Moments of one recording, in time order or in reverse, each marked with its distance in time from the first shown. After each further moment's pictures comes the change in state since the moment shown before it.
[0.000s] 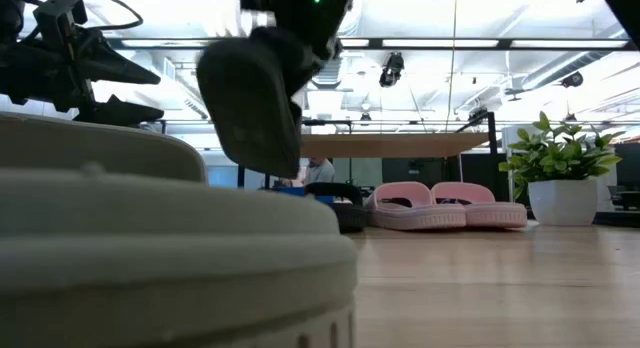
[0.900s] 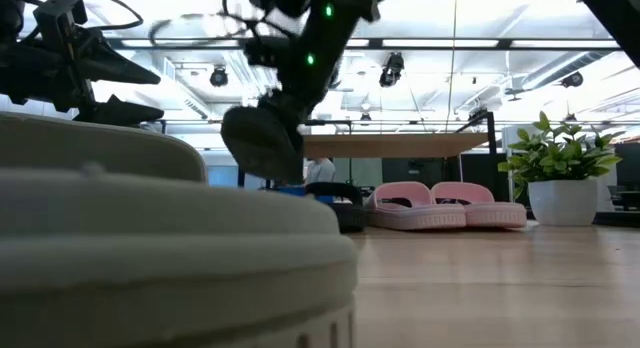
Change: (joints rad) left arm 0.000 0.000 0.000 0.000 -0.001 0.000; right arm -0.139 0.008 -0.138 0.261 0.122 -0.216
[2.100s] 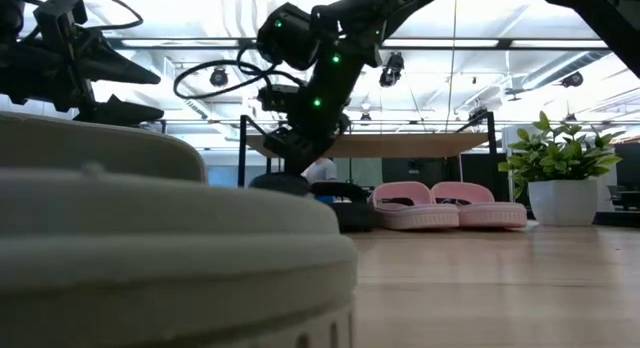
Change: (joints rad) left arm 0.000 0.000 0.000 0.000 -0.001 0.000; right arm -0.076 0.025 -0.116 0.066 -0.182 0.162
